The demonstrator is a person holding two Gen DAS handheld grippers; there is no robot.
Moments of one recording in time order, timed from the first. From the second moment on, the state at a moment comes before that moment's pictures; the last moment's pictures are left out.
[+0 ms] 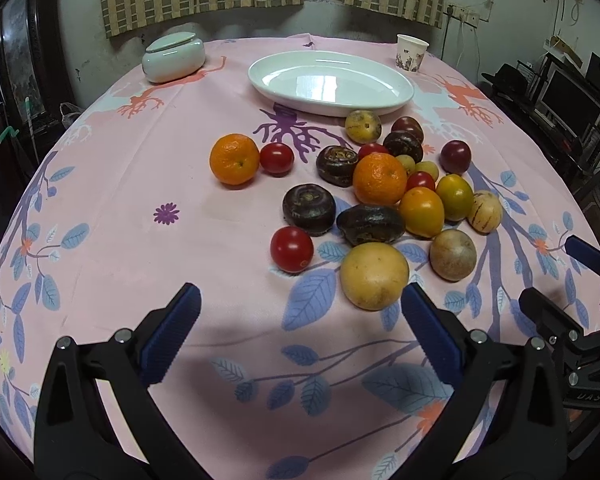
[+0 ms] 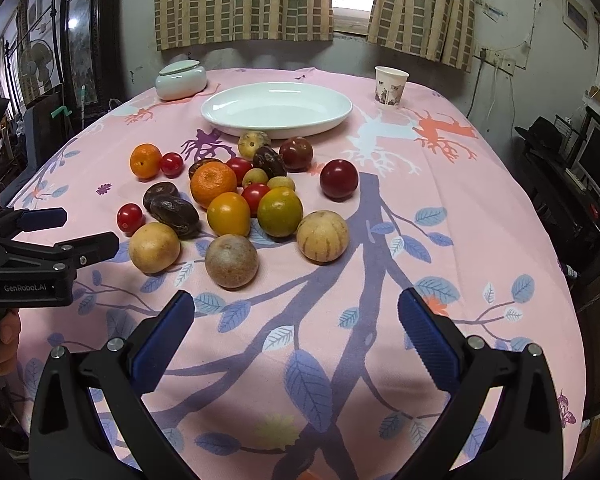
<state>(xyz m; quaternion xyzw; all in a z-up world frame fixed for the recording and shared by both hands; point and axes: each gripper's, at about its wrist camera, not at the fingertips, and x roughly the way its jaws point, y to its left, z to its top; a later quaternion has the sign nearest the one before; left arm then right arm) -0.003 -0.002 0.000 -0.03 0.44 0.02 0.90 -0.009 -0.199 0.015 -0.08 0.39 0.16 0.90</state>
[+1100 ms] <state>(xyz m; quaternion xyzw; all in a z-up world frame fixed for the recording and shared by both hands) -0.005 -0.002 0.000 -0.03 0.45 0.02 0.89 -0.009 -0.199 0.012 -0.08 0.39 0.16 0.90</state>
